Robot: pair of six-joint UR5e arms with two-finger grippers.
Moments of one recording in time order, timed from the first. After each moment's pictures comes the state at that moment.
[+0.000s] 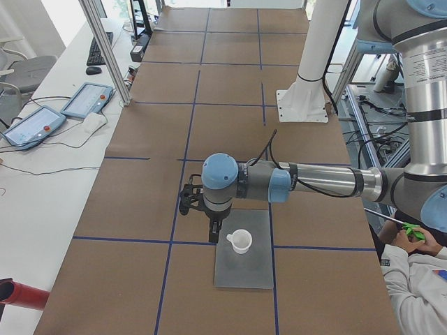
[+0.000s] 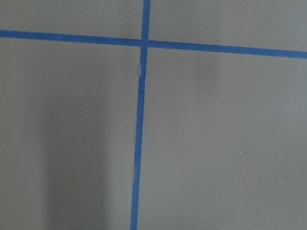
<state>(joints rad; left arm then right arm) -1.59 -1.36 -1.85 -1.59 -2.37 0.04 1.54 -1.71 1.75 -1.64 2.28 -0.05</state>
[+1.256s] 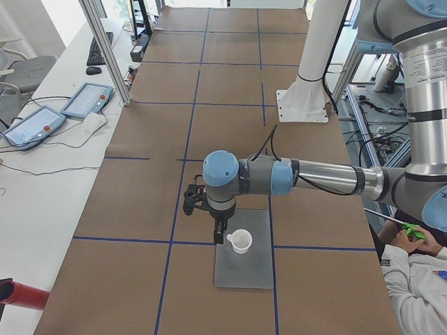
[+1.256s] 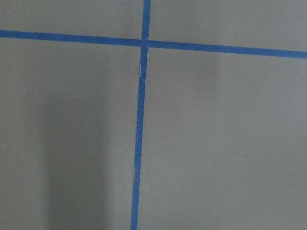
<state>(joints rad) -1.59 -1.36 -1.89 -1.45 -2.34 0.12 1.54 -1.71 1.75 -1.64 2.28 -0.05</state>
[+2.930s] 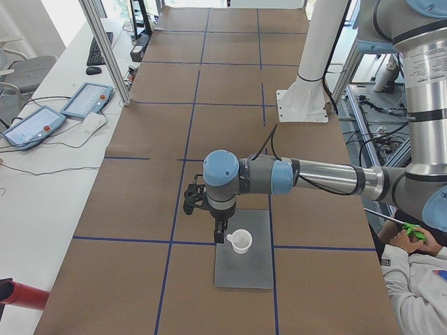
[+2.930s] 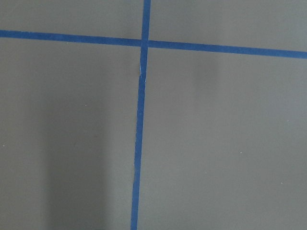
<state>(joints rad) -1.59 -1.36 -1.89 -1.45 -2.34 0.12 1.54 -1.71 1.75 -1.64 2.28 -0.05</state>
